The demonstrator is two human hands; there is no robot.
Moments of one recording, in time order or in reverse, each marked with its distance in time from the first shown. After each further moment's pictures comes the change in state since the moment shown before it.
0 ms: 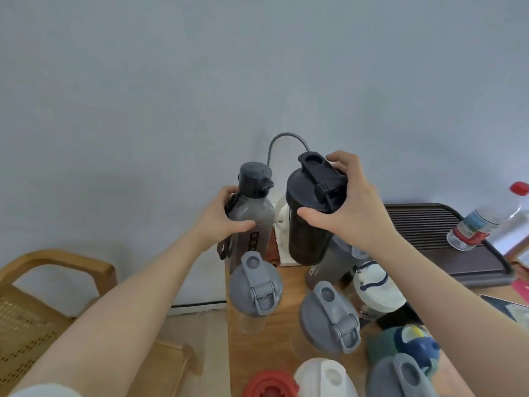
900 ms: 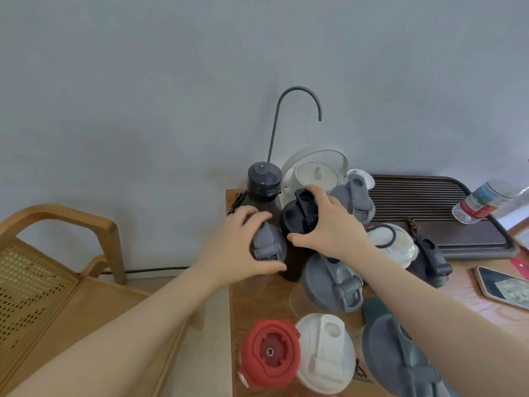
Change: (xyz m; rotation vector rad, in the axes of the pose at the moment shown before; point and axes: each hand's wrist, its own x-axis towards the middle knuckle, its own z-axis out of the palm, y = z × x) left_hand -0.104 -0.013 0.049 0.582 -0.093 0.199; right_hand -0.047 0.041 0.060 -0.359 -0.363 0.246
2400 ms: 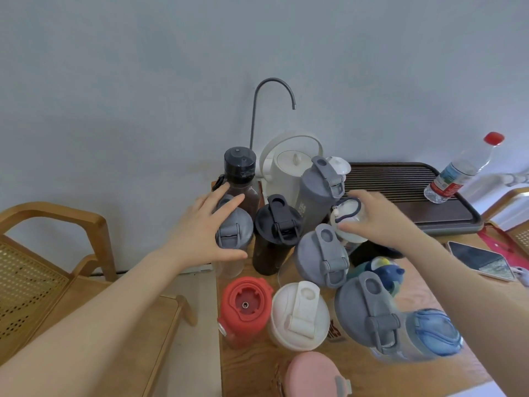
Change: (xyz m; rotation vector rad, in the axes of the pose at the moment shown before) left_hand -0.025 -0.007 -0.009 0.203 -0.072 0.023; right_hand -0.057 0.085 -0.048 -0.039 -0.048 0.161
